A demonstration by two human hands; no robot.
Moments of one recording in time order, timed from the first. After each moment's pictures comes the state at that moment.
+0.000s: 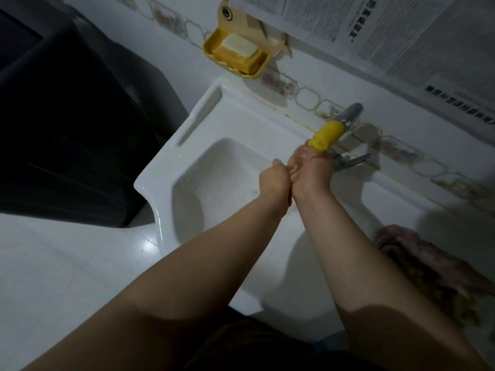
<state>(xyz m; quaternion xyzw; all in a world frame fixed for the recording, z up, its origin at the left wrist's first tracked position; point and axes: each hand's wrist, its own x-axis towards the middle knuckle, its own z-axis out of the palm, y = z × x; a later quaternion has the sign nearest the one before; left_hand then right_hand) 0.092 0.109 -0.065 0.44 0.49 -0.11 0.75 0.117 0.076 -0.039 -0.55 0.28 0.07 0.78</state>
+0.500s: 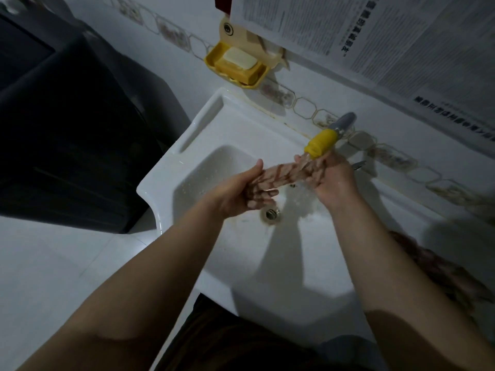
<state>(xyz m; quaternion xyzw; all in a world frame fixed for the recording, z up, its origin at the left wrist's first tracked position) 0.065 0.193 -0.091 0.41 0.24 -0.28 0.83 0.138 0.027 -0.030 -0.53 0.23 0.21 0.79</state>
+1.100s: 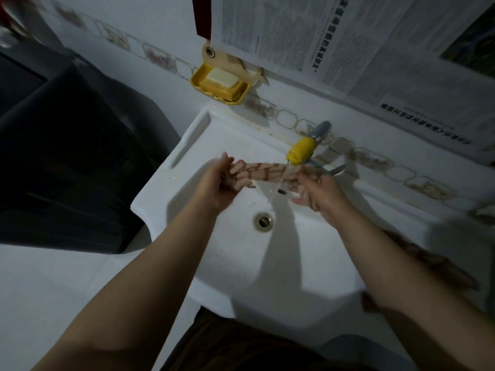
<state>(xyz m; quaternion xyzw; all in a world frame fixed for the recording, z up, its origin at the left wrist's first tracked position) 0.074 0.200 -0.053 0.25 0.34 -0.07 0.91 0.119 -0.009 -0.036 -0.75 0.08 0.28 0.59</state>
